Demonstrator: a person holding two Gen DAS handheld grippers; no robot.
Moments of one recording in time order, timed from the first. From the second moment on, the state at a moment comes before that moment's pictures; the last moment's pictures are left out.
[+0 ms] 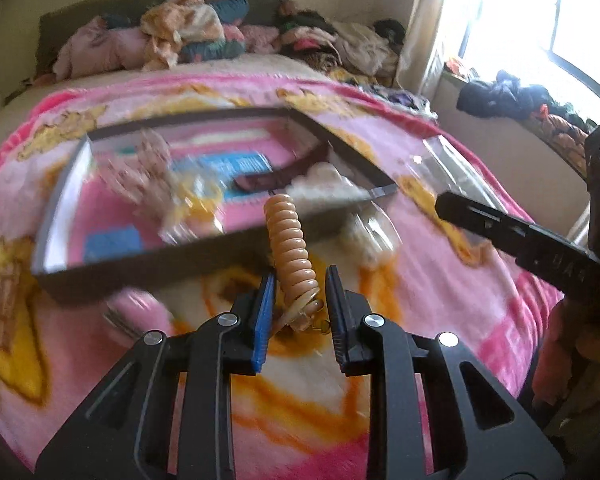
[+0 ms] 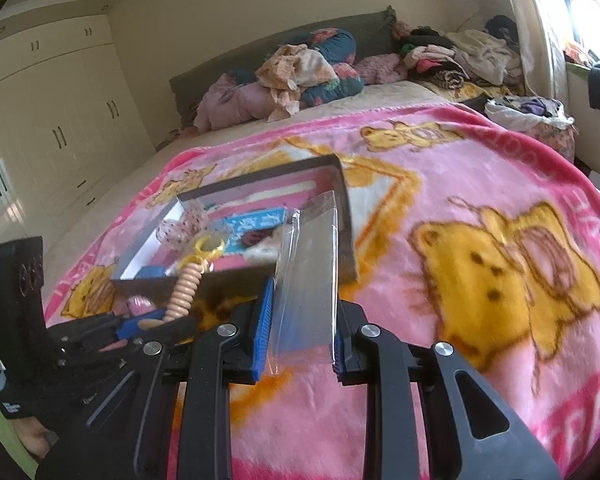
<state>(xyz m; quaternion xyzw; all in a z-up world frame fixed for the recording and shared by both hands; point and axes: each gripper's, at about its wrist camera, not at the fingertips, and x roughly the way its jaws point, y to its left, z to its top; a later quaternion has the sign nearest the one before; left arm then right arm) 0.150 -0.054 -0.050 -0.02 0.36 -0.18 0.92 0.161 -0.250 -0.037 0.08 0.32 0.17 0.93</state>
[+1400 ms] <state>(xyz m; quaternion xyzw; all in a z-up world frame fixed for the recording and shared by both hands) 0.211 0.029 -0.048 -0.08 0.34 -0.05 0.93 0.239 -0.199 -0.040 0.03 0.32 0.17 0.93</state>
